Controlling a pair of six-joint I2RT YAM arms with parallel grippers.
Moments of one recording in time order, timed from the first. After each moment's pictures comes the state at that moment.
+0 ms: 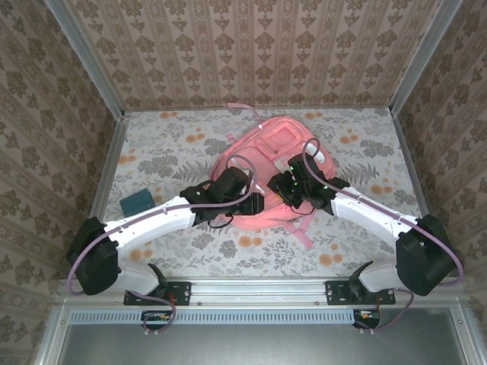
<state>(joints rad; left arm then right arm) -0.95 1.39 0.97 -0.41 0.05 -0.75 0.57 1.38 0.90 -0.31 -0.17 1.25</state>
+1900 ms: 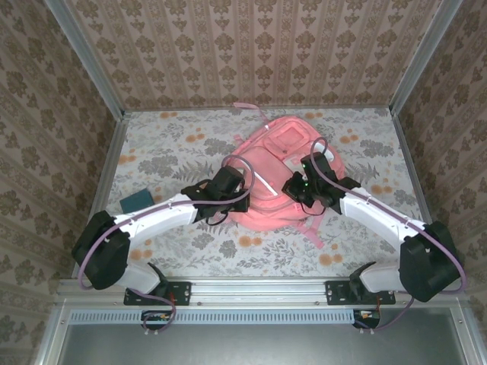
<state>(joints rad) -0.86 1.43 0.90 -0.33 0.02 -0.63 0.46 1.33 0.86 -0.38 -0.19 1.04</state>
